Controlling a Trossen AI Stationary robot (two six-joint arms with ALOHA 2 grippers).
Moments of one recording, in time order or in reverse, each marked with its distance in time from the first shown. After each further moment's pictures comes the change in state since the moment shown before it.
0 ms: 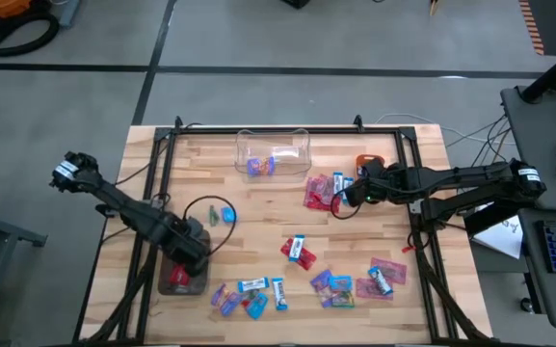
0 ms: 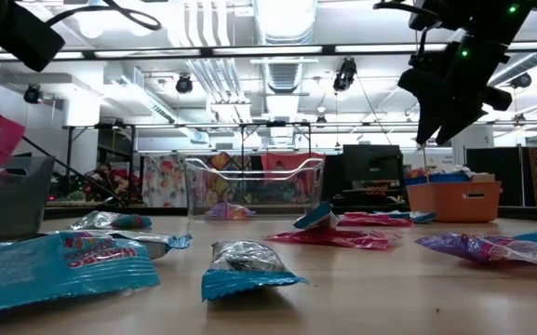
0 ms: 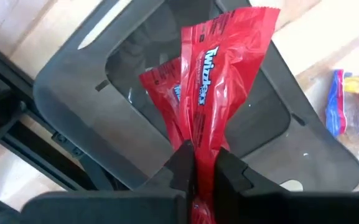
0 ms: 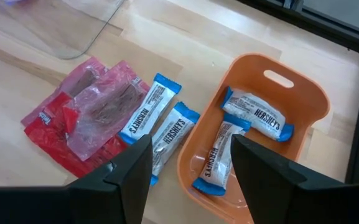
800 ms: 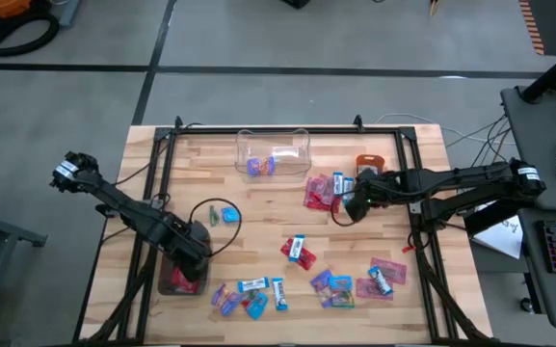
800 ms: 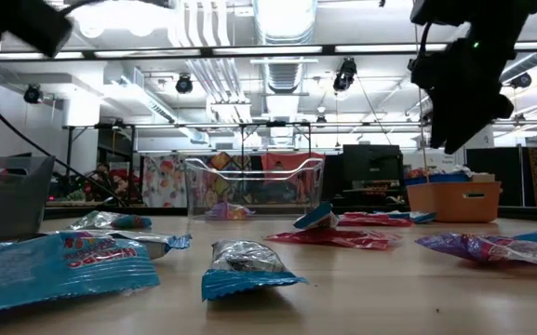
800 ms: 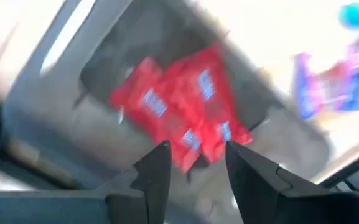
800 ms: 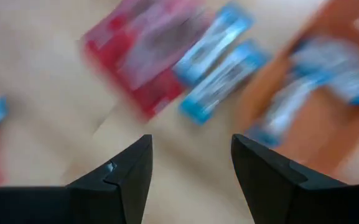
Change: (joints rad) left arm -0.001 0.005 0.033 0.059 -0.021 0.159; right arm 0.038 0.000 0.000 0.019 -0.328 -0.087
